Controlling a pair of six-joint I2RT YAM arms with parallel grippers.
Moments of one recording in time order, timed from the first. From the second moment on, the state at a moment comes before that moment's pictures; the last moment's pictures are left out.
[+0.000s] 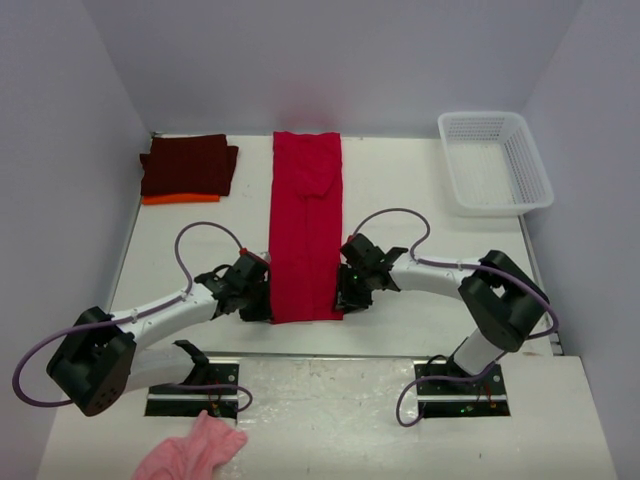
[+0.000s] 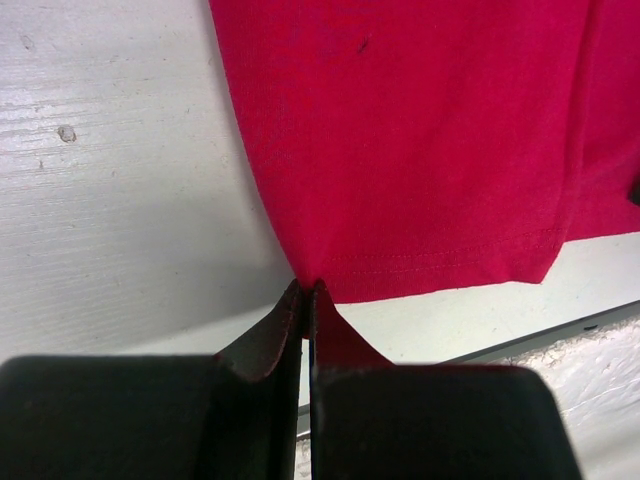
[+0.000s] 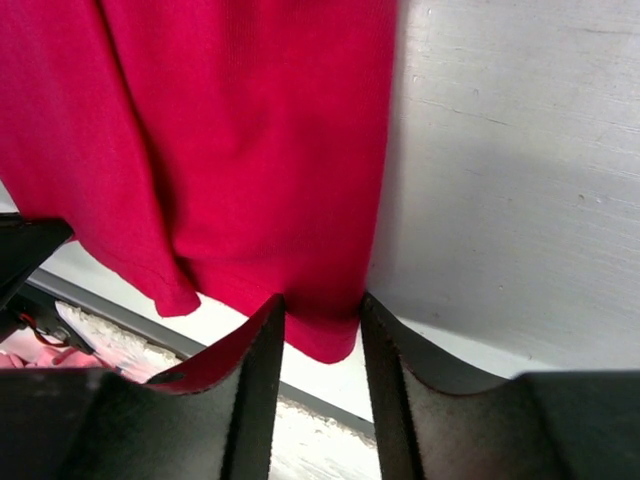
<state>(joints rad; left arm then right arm) -0.66 1.18 0.49 -0.45 0.08 -0.72 0.80 1.63 0.83 -0.38 -0.22 0.88</state>
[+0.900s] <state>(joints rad) -0.66 1.01 0.50 -0.59 0.07 -0.77 0.81 1.52 0.72 -0.39 -0.13 0.91</state>
